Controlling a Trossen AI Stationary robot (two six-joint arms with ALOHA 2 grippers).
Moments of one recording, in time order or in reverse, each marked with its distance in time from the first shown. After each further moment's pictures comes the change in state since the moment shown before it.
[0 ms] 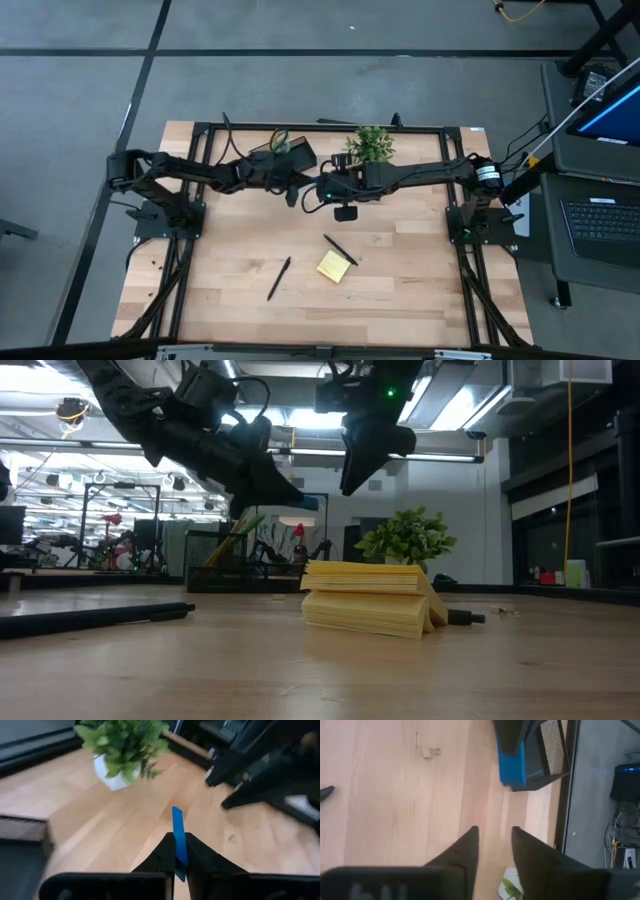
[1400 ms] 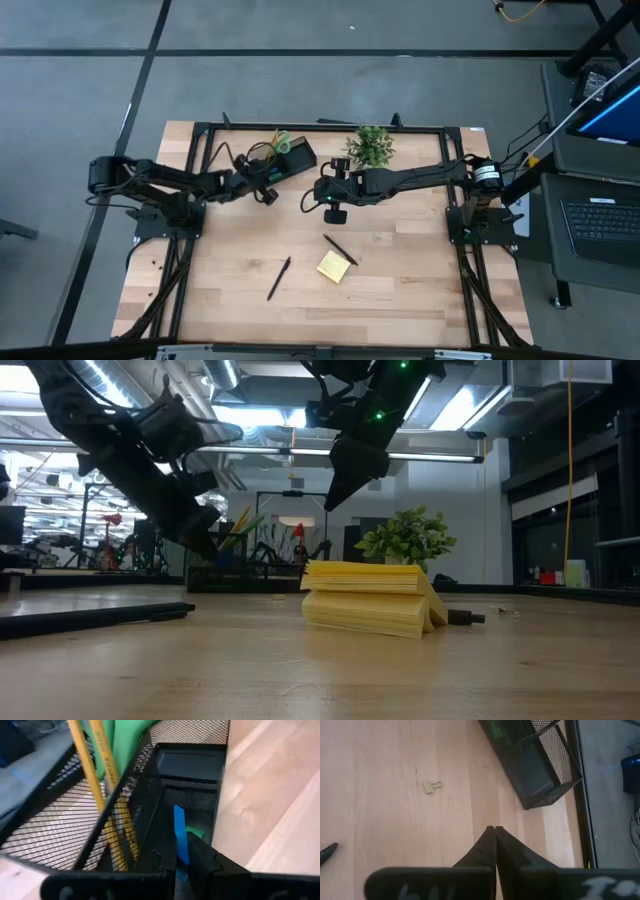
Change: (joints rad) left arm -0.017 -0.158 -0.229 -0.300 -0.585 0.157; right arm -0.008 0.001 -0.145 0.277 -0.021 0.127
